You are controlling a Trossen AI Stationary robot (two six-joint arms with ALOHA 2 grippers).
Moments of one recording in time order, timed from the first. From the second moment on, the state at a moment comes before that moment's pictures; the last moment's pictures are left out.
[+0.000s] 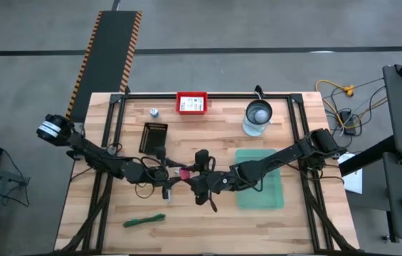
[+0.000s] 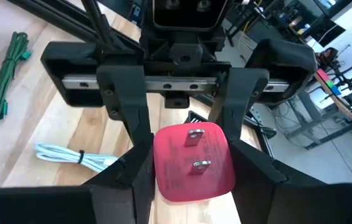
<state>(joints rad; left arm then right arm) -0.43 1.33 0.42 0.86 -0.55 0.46 0.33 1.90 1.39 0.09 0.55 -0.37</state>
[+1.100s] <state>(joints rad) -0.43 1.39 0.45 0.94 -0.64 0.44 0.34 1.88 1.40 0.04 0.69 -0.35</state>
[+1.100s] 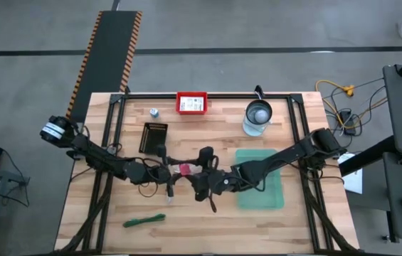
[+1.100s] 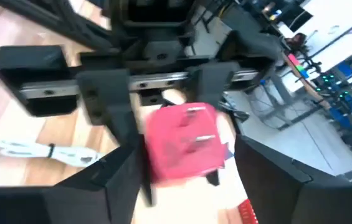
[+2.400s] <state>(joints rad) -0.33 1.10 0.49 0.40 -0.71 0.09 0.26 1.73 0.86 0.32 0.29 -0.29</state>
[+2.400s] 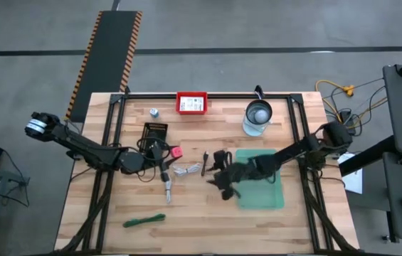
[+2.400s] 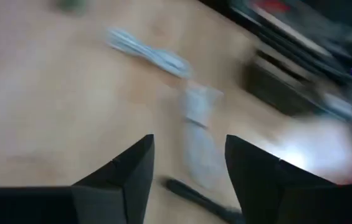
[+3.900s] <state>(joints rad) 0.06 1.09 0.74 -0.77 -0.39 -0.83 0.13 1.26 0.35 0.80 0.13 -0.31</state>
